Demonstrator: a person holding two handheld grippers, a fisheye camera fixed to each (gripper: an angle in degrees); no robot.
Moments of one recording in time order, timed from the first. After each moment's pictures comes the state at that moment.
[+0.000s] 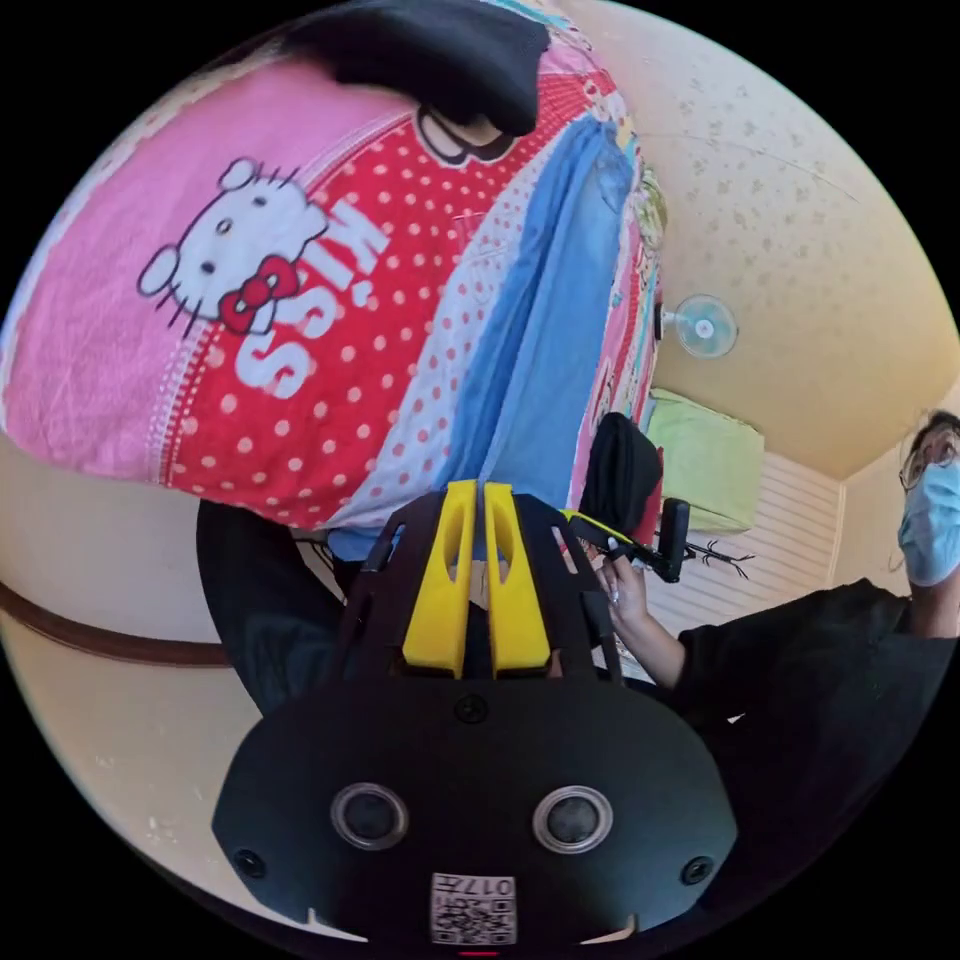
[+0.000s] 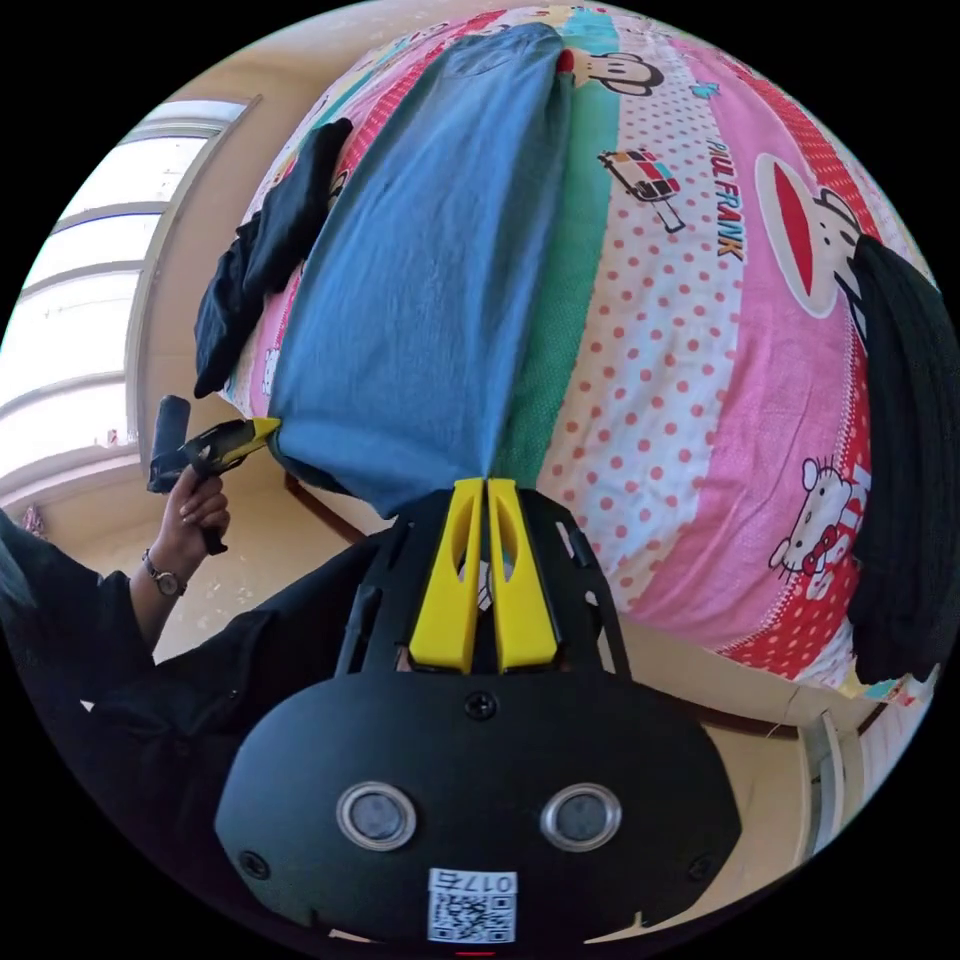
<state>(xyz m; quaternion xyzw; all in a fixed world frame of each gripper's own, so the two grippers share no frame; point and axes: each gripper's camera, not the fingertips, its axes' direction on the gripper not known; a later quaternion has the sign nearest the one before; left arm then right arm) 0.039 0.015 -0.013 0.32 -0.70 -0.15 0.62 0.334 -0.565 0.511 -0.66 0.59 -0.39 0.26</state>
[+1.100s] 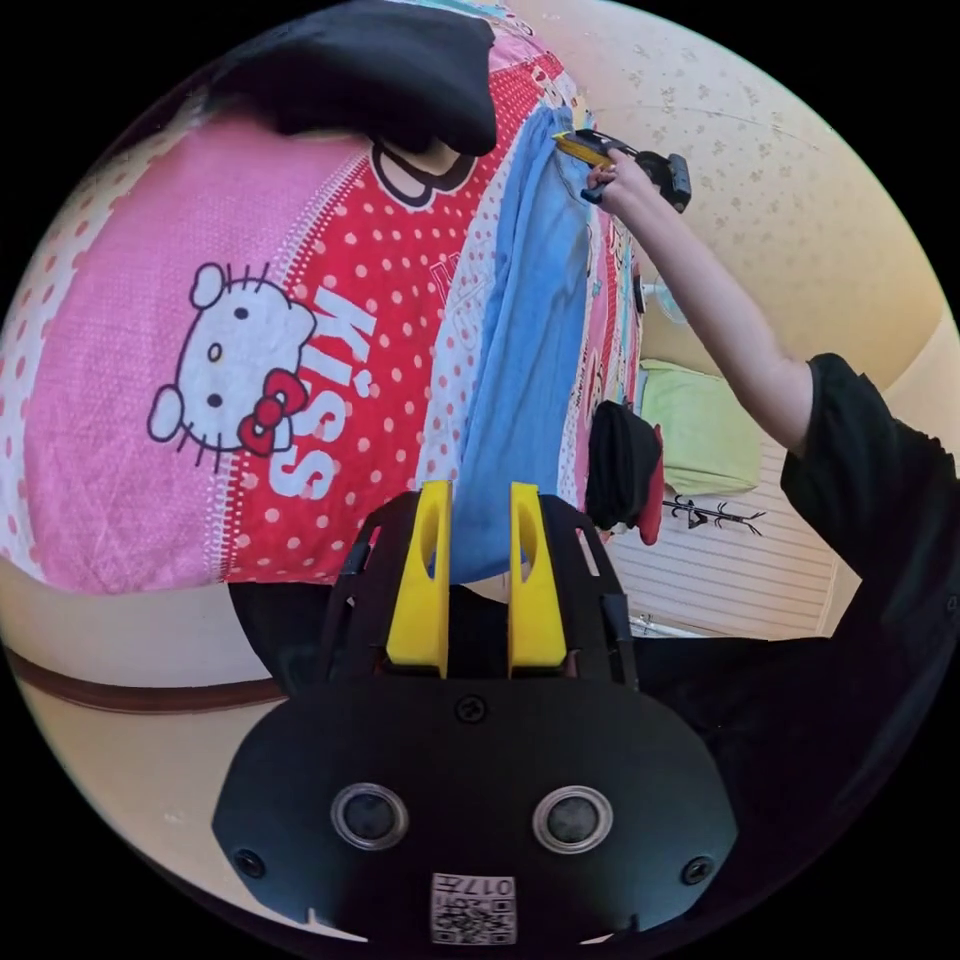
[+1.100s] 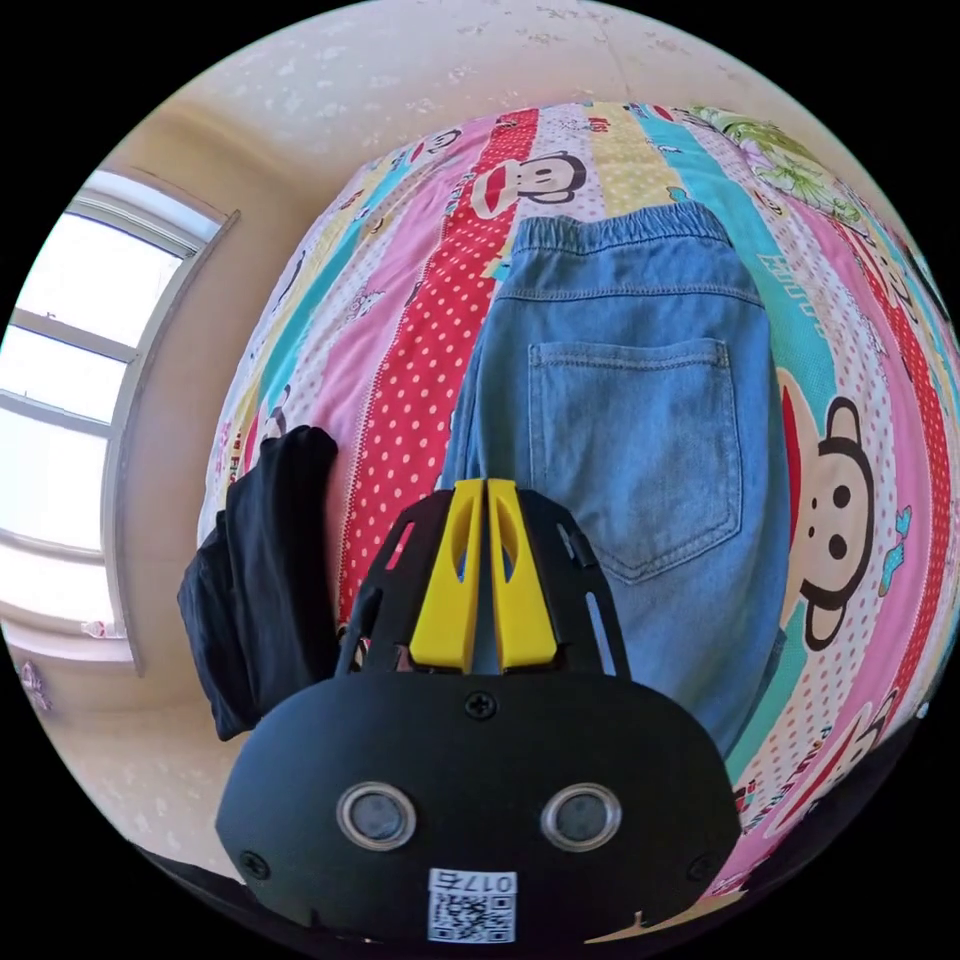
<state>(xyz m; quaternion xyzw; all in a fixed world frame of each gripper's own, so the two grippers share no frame) 0.068 -0.024 0.005 0.27 -0.72 -0.10 0.63 0.601 -0.275 0.958 -0.59 0.49 -0.51 0.38</state>
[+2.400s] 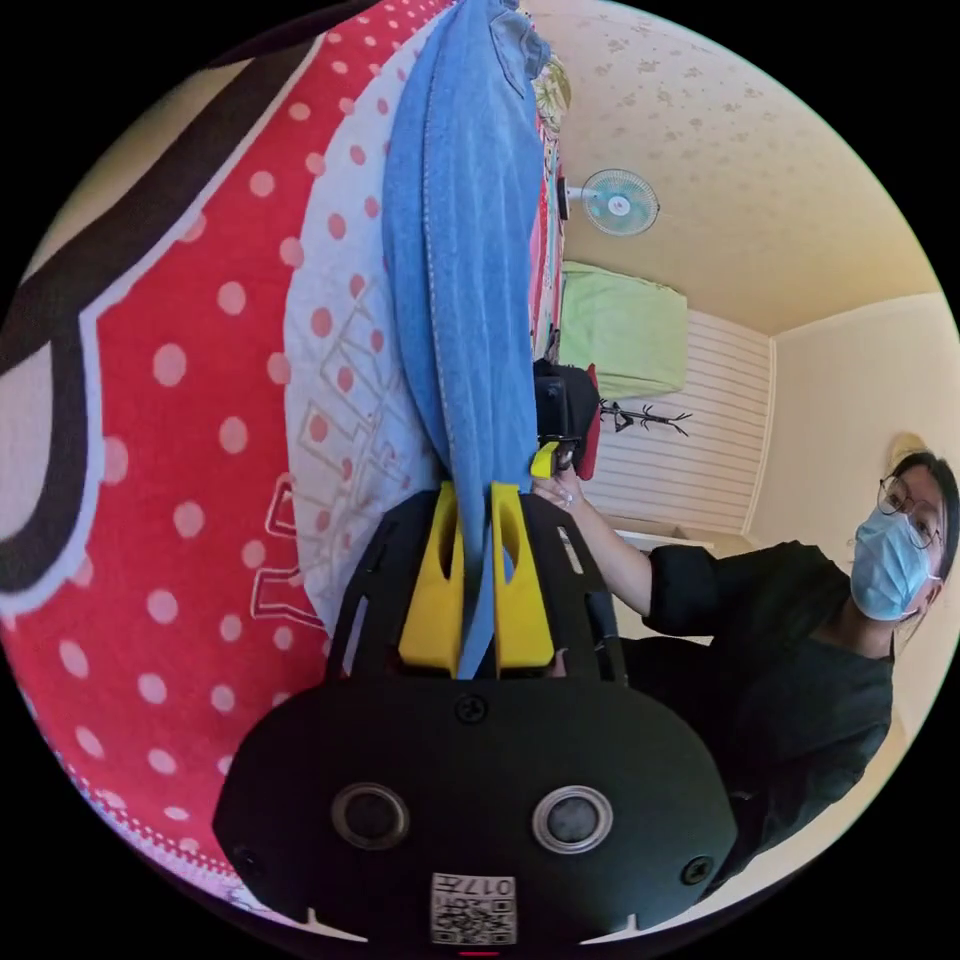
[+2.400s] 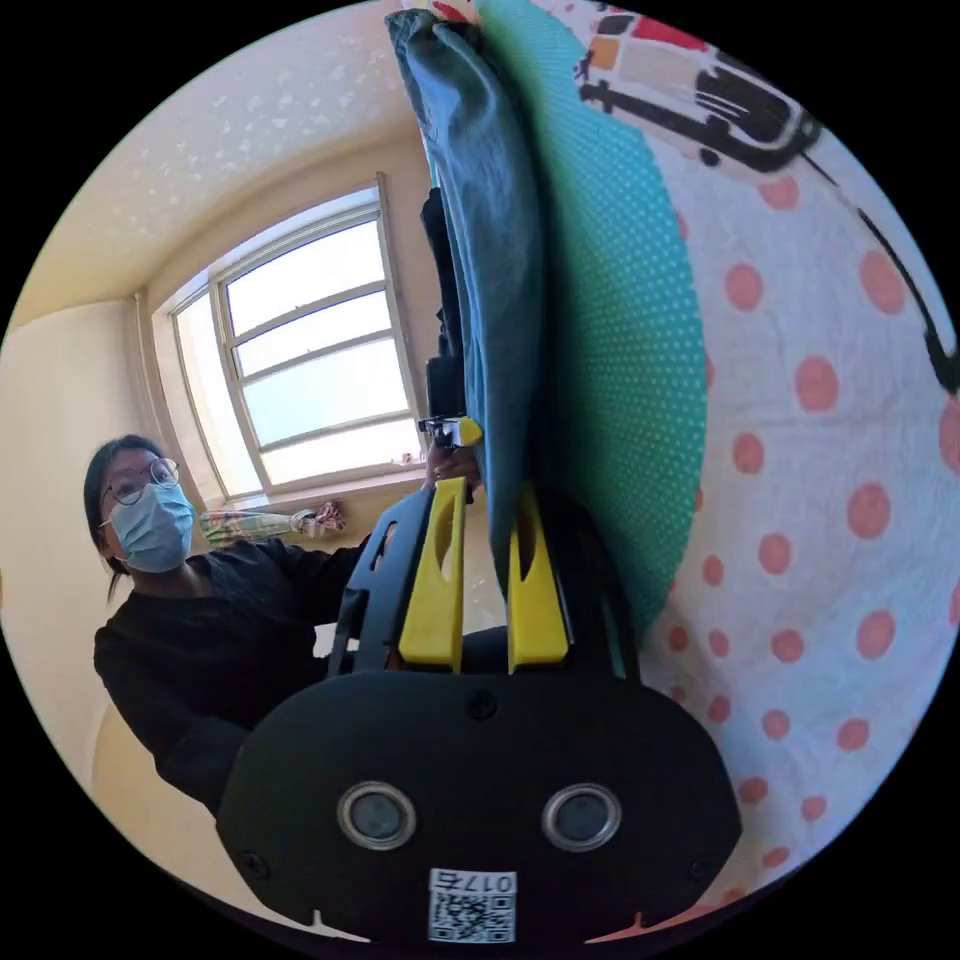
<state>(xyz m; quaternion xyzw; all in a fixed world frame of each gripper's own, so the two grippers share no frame) -0.051 -0.100 -0.036 0.10 -0.63 -0.11 0.76 0.407 -0.498 0.703 -0.82 0.34 -0.05 0.46</state>
